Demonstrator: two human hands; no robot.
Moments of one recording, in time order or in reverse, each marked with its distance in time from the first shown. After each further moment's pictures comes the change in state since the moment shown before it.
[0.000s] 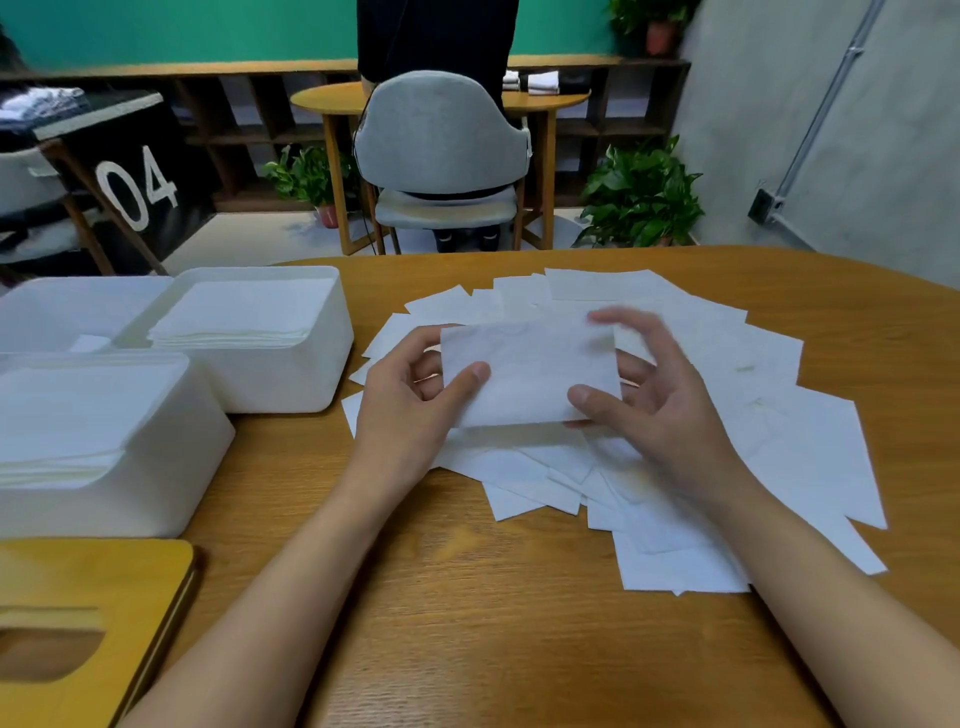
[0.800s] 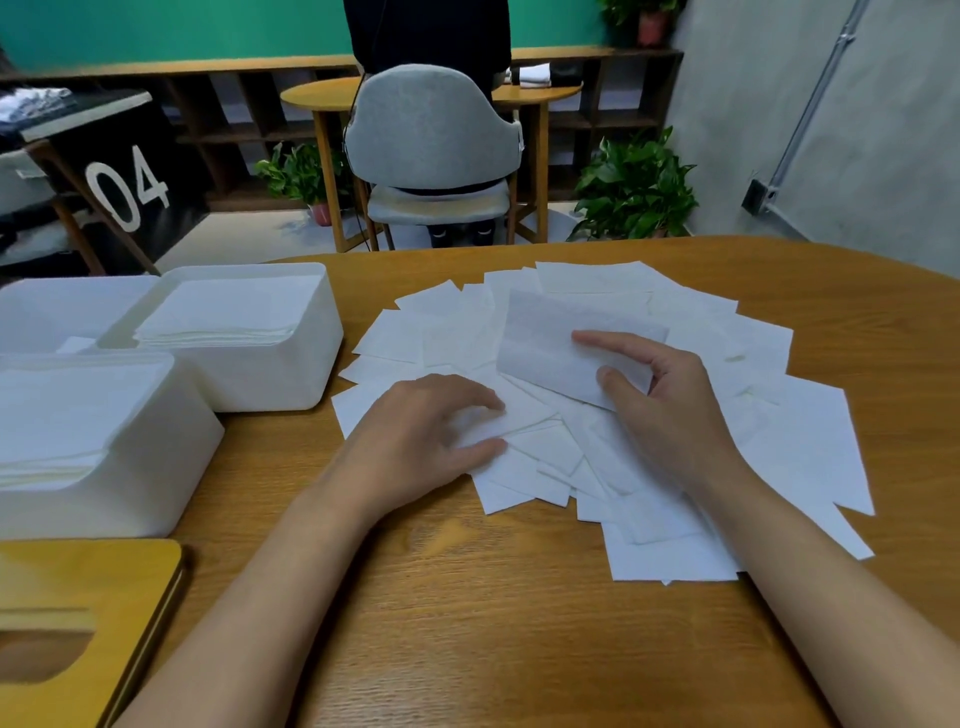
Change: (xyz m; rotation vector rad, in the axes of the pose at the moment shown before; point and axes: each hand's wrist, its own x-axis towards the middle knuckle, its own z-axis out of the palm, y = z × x) left_hand 0.007 -0.025 -0.016 0.813 -0.359 0.359; right_hand 0.009 0.021 -0.016 -0.374 0.192 0.029
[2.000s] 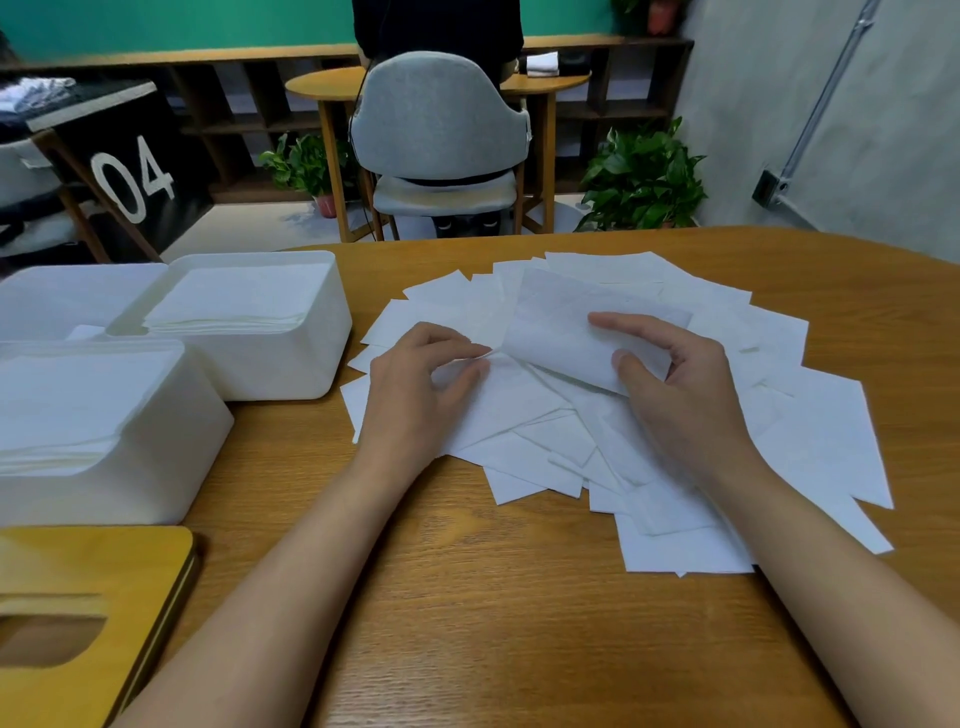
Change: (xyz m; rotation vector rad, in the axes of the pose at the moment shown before) left_hand 0.016 -0.004 0.013 -0.123 0.384 -0.203; right_hand -0.003 -0.007 0.005 -0.009 0.076 -0.031
